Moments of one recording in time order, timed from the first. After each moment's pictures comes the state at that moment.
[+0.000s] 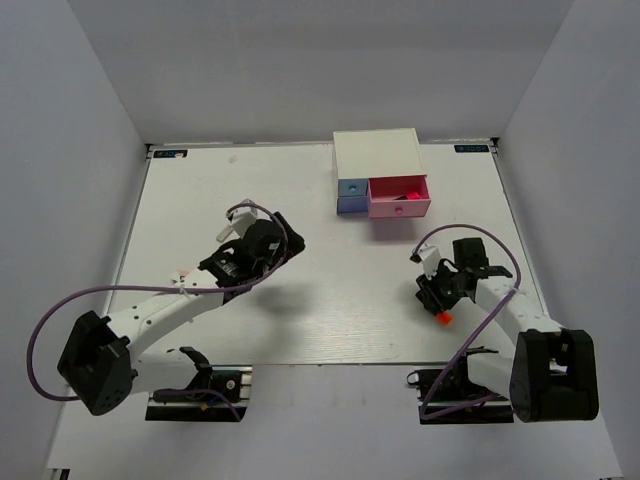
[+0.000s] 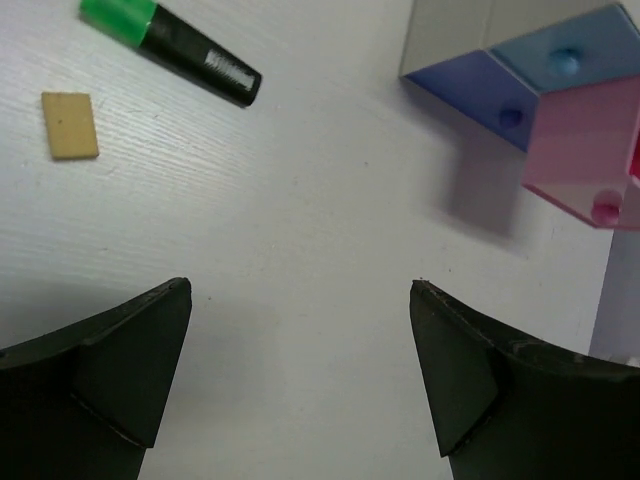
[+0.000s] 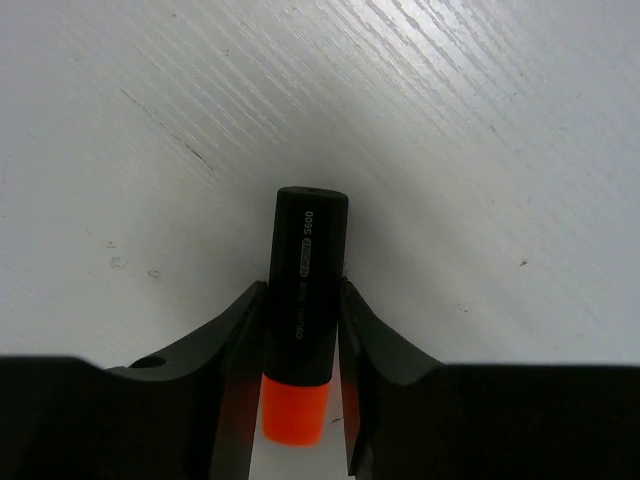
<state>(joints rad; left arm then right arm) -0.74 1.18 0.79 -0.26 -0.43 -1.01 0.08 1.15 0.51 -0.54 -0.37 -0.65</state>
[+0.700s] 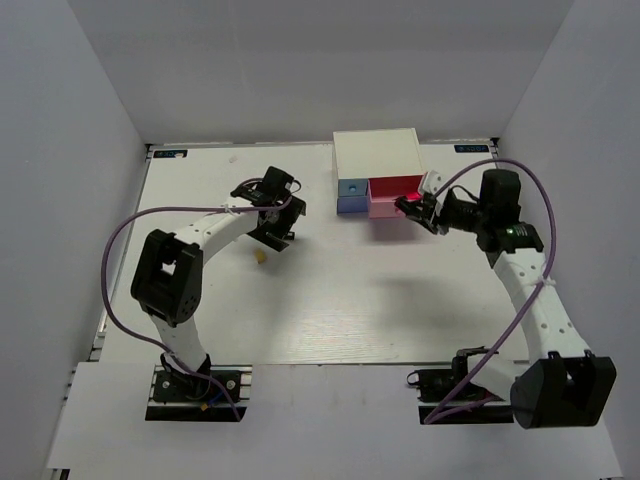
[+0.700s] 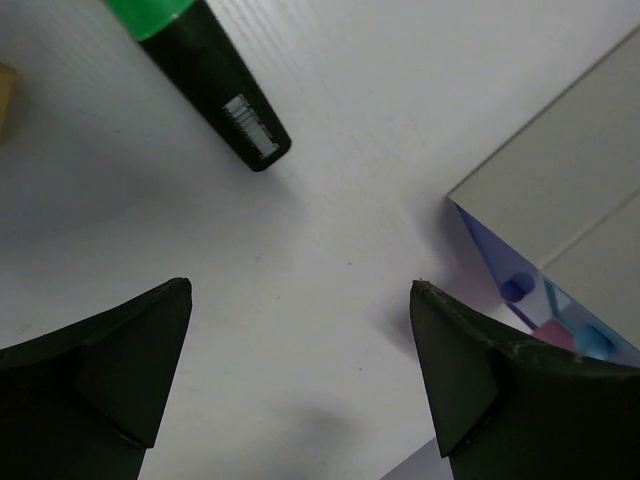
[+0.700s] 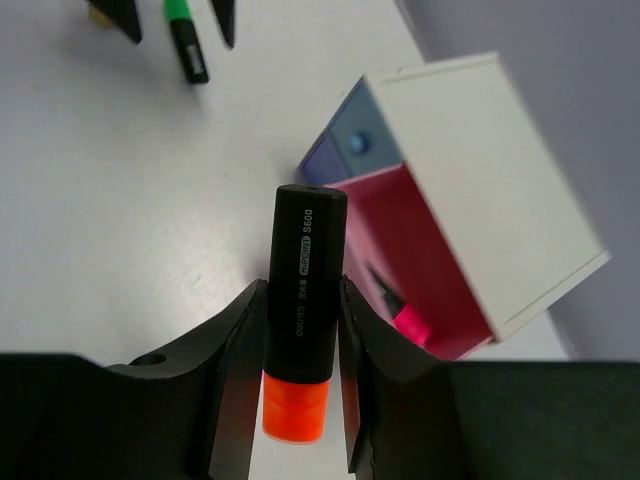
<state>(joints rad) -0.50 1.78 1.34 -0.61 -0.15 -1.48 0.08 1.10 0.99 -0.43 -0.86 -0.85</state>
